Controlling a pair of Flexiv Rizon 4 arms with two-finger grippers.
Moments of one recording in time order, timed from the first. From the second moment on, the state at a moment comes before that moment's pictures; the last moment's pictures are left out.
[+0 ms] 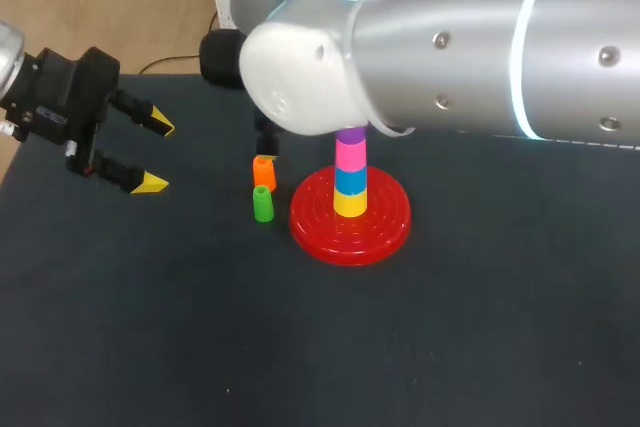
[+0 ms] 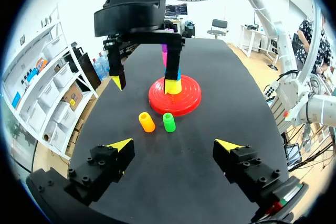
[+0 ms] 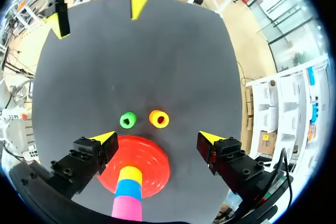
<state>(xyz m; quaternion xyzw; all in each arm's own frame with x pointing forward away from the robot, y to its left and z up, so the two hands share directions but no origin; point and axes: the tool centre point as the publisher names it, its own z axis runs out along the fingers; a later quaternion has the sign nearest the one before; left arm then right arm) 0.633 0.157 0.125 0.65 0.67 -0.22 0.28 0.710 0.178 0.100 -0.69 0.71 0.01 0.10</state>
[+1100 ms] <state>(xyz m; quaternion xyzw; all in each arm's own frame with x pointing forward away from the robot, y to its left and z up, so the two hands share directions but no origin) 0.633 0.157 0.125 0.65 0.67 -0.22 0.28 0.727 0.190 0.054 -0.69 0.72 0.01 0.07</state>
